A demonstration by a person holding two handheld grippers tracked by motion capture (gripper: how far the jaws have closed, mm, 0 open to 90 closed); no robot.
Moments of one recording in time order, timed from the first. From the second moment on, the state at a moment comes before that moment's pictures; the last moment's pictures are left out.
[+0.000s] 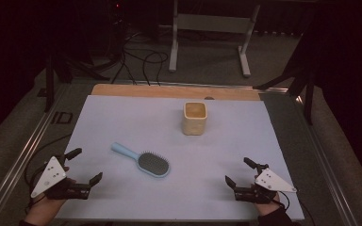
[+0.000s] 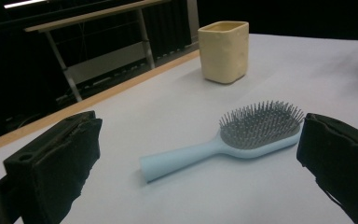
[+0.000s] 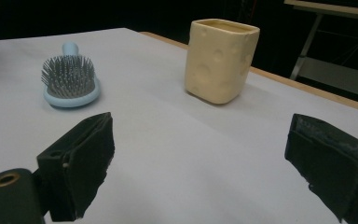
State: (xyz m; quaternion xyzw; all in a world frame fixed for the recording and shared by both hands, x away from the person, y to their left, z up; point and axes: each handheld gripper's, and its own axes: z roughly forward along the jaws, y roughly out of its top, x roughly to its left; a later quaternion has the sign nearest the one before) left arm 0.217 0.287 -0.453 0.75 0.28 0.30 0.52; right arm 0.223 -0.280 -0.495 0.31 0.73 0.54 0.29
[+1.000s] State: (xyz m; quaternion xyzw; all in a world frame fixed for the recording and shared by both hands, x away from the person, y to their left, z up) left arm 0.257 0.273 -0.412 0.80 0.22 0.29 0.48; right arm 0.222 -0.281 -0.494 0.31 0.73 0.54 0.28
